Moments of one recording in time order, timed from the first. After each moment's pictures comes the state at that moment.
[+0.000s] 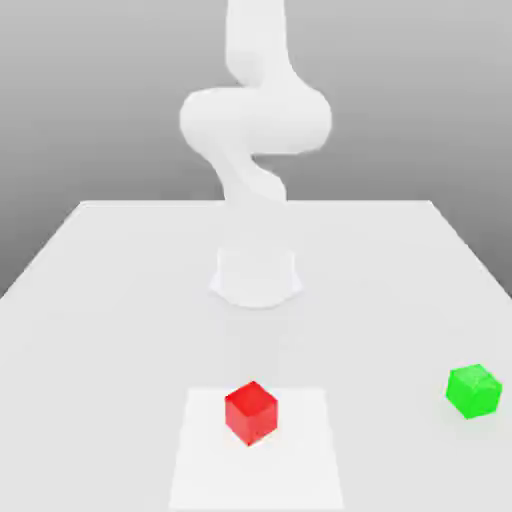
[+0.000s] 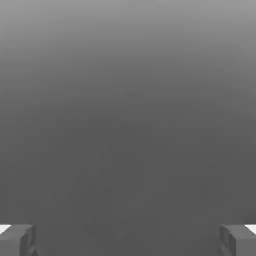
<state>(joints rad) 0.04 -0.75 -0.06 -2.33 0.03 2.33 0.73</state>
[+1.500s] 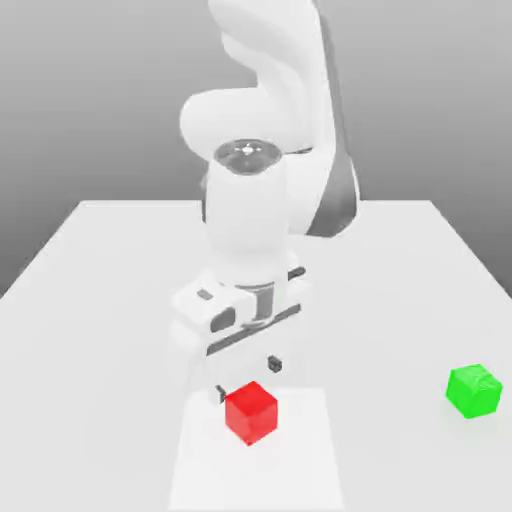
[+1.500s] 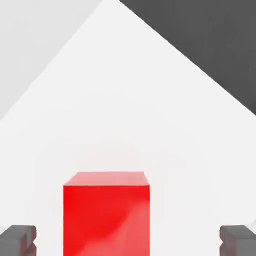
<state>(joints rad) 0.27 0.05 -0.29 -2.77 0.02 2.84 0.05</state>
